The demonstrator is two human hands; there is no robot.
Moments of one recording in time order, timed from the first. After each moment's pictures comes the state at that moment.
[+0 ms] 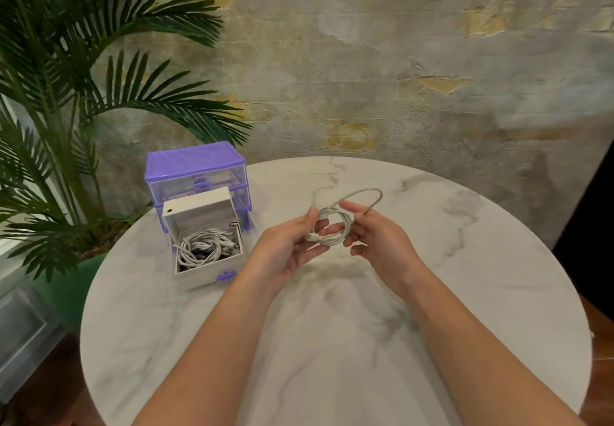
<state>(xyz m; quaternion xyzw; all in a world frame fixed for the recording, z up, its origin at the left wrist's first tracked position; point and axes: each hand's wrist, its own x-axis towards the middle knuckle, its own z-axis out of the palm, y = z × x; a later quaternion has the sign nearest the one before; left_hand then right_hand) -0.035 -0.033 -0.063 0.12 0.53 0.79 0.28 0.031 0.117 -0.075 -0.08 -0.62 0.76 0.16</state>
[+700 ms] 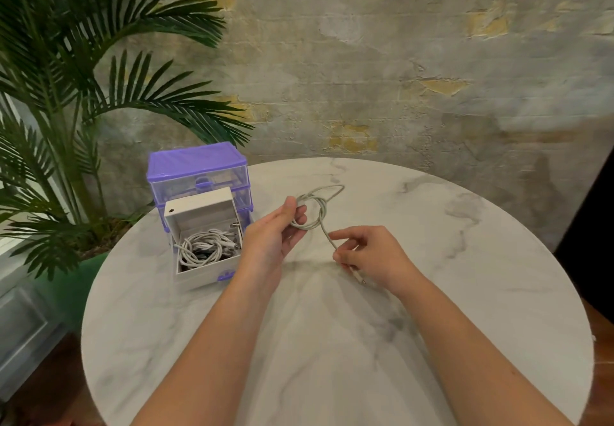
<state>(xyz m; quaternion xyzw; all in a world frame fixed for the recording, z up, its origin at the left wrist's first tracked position) -0.043 -0.036 -0.062 0.06 0.50 0.85 0.14 0.034 0.109 -0.080 -0.13 -0.81 0.56 0.13</state>
